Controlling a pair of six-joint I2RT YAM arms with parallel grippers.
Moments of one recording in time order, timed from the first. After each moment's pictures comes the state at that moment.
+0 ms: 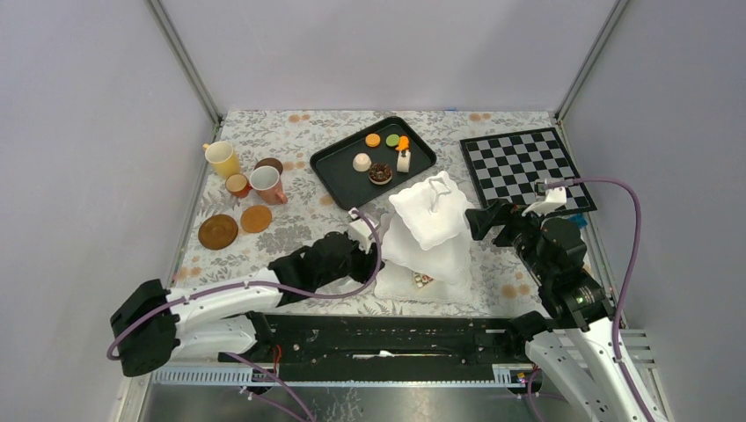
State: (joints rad) left arm -1.01 1.06 0.55 0.01 -0.10 -0.30; right arm 0.37 0.50 0.71 -0.43 0.02 0.45
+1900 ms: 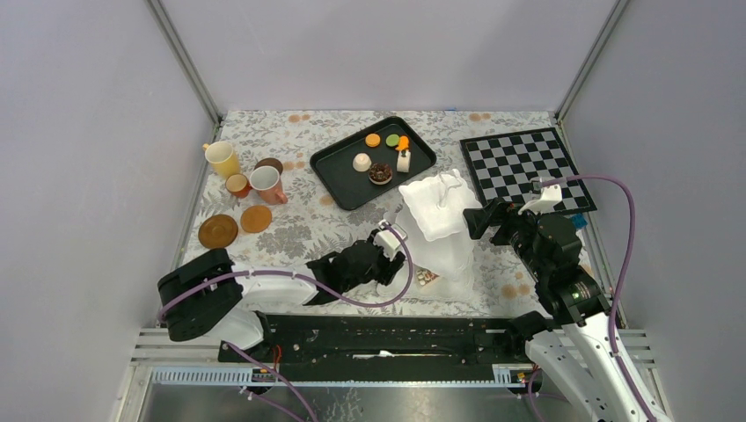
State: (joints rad) left arm -1.09 1.43 0.54 0.43 -0.22 -0.13; right arm 0.37 0.53 0.69 -0.41 0.01 0.43
